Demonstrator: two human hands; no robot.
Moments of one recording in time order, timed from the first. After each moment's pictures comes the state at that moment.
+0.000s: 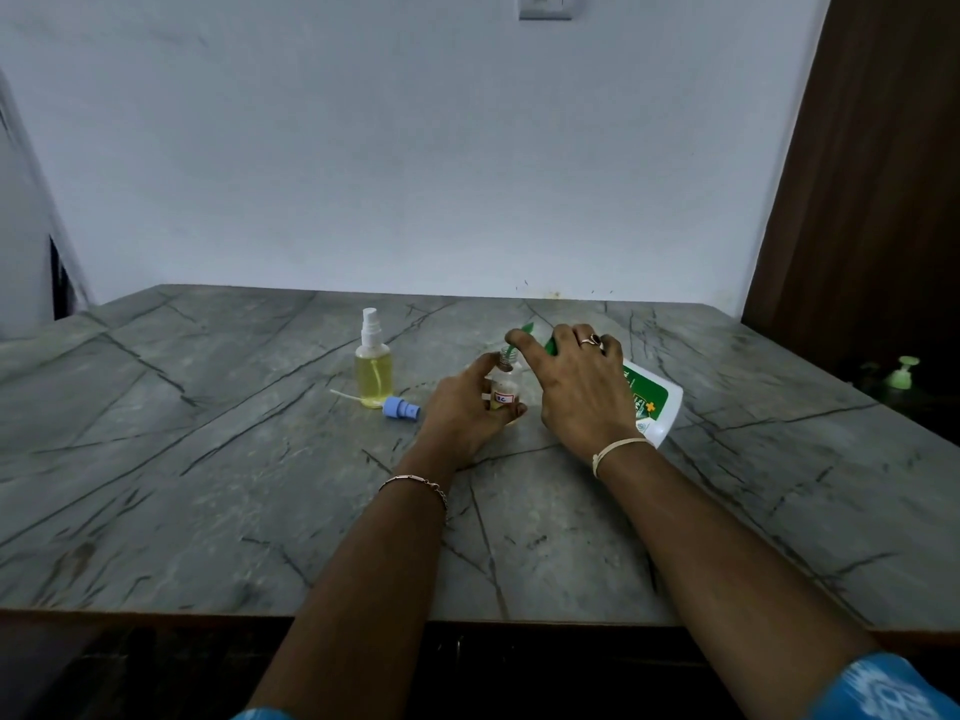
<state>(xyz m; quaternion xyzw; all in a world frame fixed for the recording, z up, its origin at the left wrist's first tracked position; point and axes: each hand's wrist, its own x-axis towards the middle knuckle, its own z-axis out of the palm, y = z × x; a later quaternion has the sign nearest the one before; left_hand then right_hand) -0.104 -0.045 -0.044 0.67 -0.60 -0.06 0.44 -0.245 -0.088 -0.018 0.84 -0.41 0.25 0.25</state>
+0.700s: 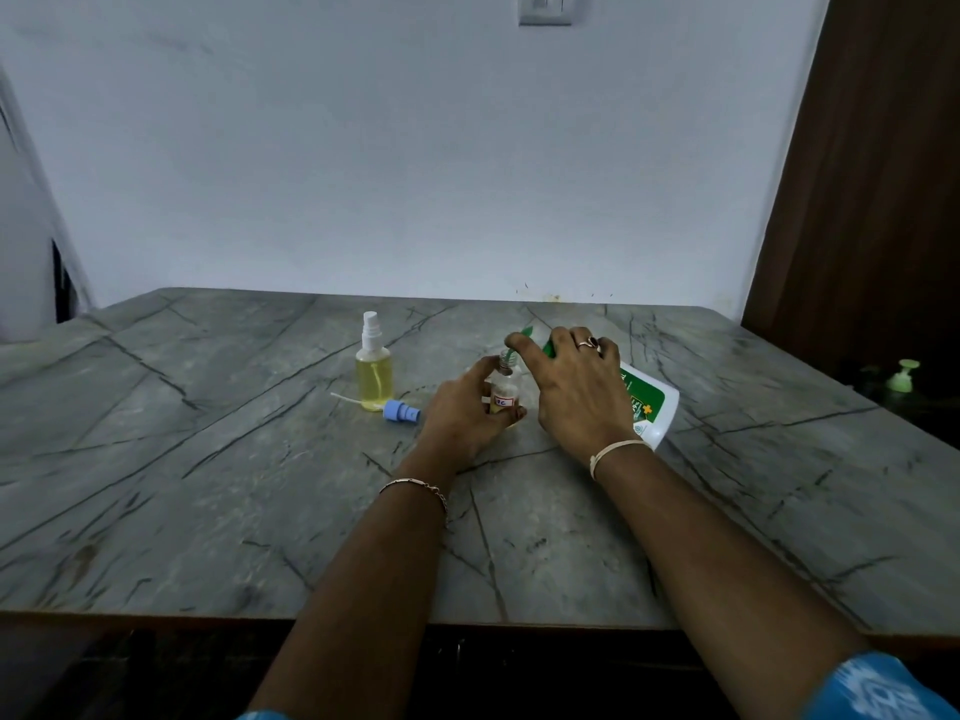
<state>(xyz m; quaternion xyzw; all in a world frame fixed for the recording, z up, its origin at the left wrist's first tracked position) -0.105 -0.045 -0.044 0.67 -0.60 -0.06 0.44 -0.244 -0.090 -0.019 0.84 -0.40 0.27 0.26</state>
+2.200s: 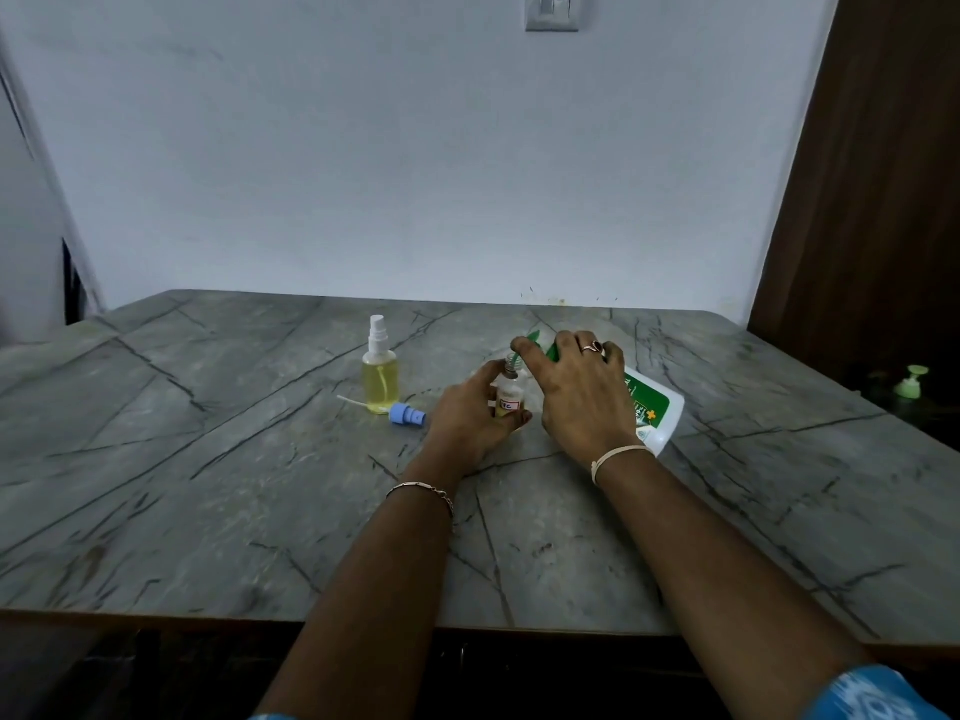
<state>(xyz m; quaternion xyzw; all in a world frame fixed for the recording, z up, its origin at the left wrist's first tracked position) -0.104 -0.044 -0.045 0.67 -0.60 -0.05 0.44 -0.241 -0.086 -0.018 0.83 -0.41 0.27 0.26</state>
